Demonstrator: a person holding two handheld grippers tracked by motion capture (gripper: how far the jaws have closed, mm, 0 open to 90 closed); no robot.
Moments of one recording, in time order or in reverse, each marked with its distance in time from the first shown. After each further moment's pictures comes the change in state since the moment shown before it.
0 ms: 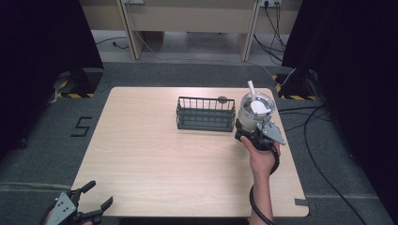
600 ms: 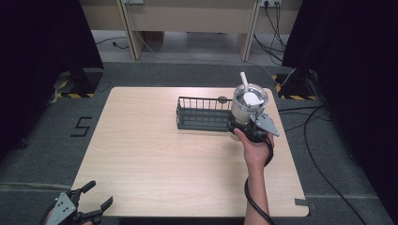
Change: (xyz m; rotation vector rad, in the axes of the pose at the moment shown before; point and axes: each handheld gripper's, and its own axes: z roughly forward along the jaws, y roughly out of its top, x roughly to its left) left arm 0.000 0.000 0.000 -0.001 -0.002 0.001; right arm 0.017 0.020 0.017 -0.023 0.043 0.005
